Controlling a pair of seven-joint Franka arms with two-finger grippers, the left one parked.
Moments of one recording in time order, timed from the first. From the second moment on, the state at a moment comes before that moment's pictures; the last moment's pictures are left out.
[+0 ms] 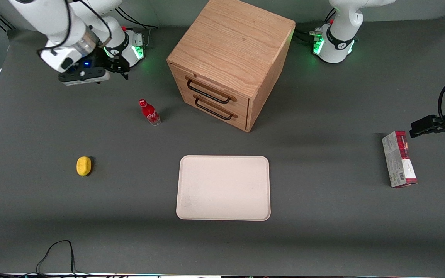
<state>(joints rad) 0.48 -0.38 -0.06 -2.21 0.00 1.77 0.33</state>
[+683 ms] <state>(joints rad) 0.49 -0.31 -0.07 -2.43 0.00 2.06 0.36</state>
